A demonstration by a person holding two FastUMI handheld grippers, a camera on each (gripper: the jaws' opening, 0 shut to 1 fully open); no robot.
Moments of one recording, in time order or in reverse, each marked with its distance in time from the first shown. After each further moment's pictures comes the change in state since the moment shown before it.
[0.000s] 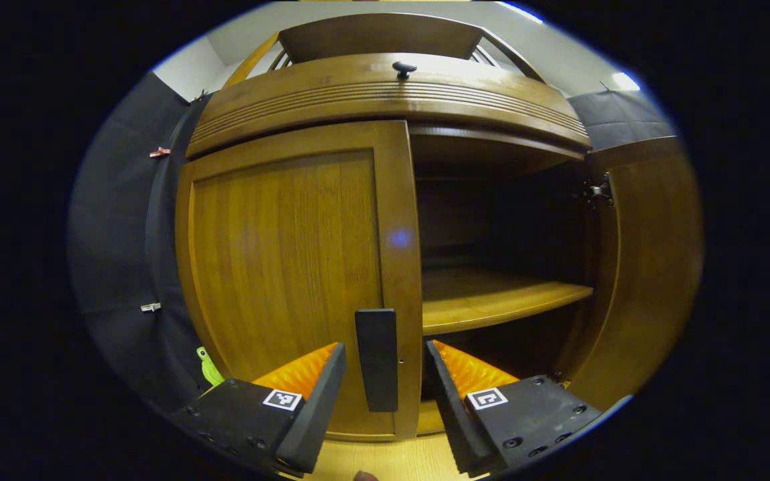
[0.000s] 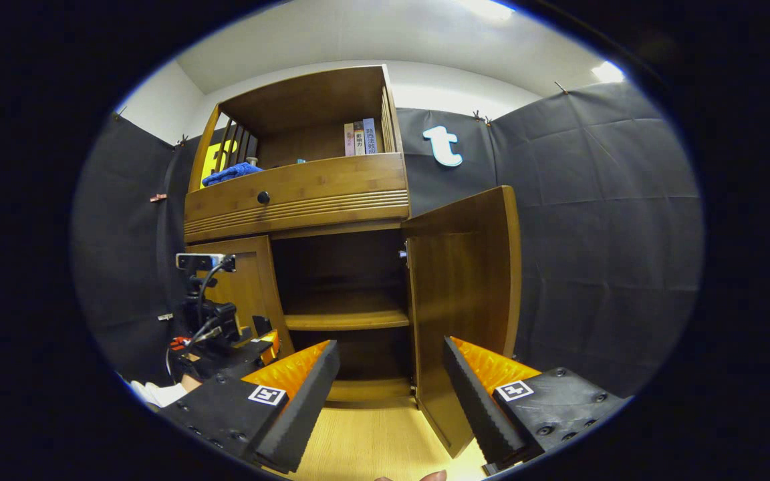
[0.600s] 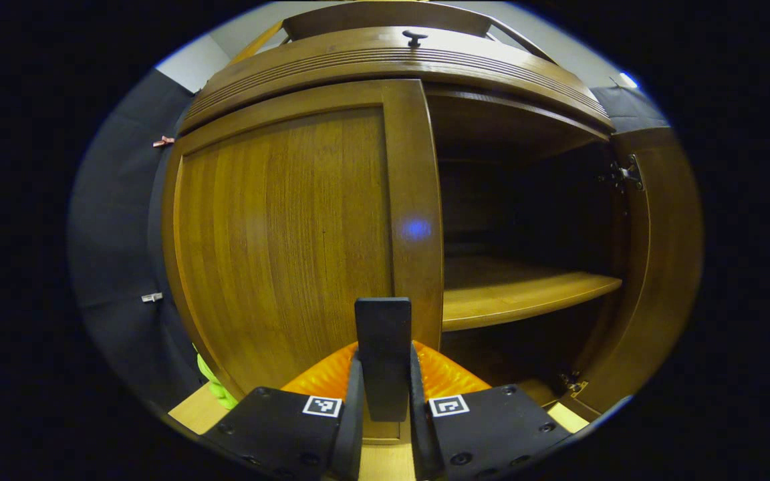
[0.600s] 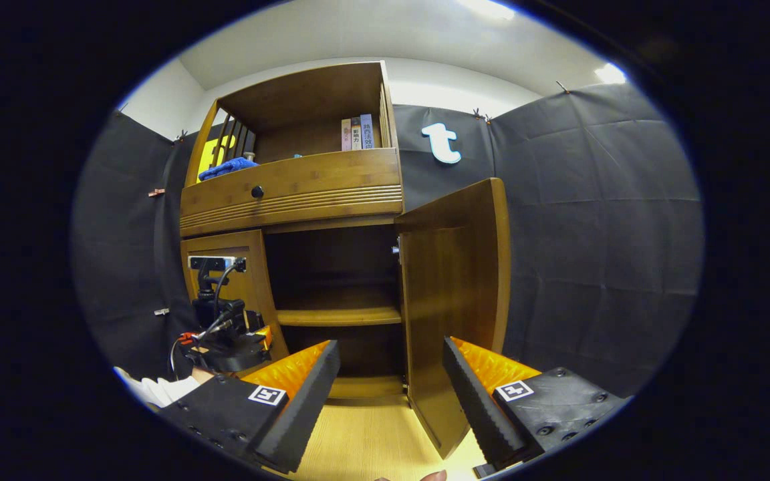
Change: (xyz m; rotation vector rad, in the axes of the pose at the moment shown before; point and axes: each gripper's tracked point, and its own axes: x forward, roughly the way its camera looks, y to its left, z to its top) left arm 0.021 0.004 -0.017 -0.021 0.058 0.024; right arm 0.004 -0.014 -0.003 -0.013 0.019 -0.015
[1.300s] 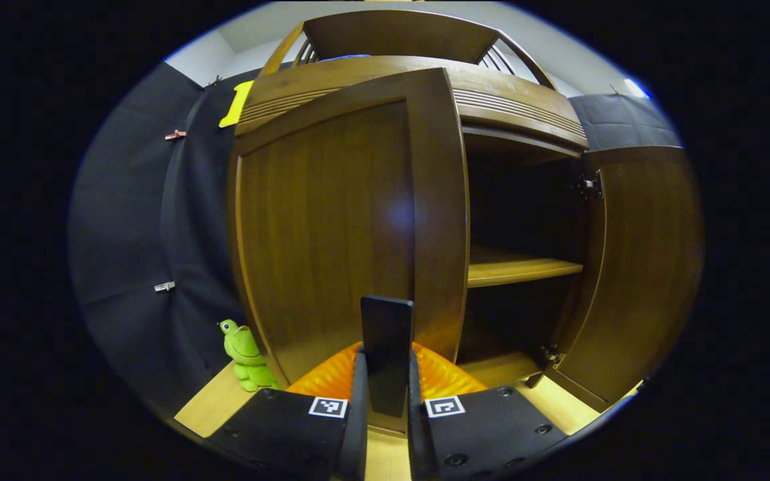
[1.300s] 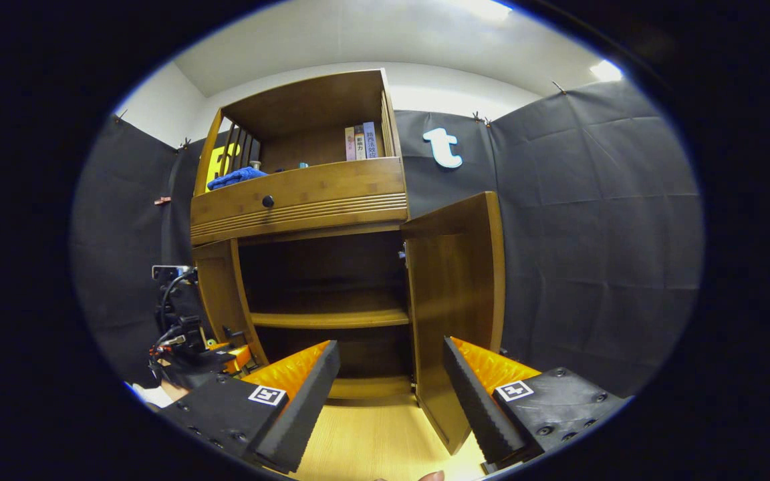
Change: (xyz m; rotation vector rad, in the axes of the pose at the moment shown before) left arm -0.108 0.041 -0.016 -0.005 0.034 -0.024; right arm -0.021 0.015 0.006 0.023 -0.024 0.036
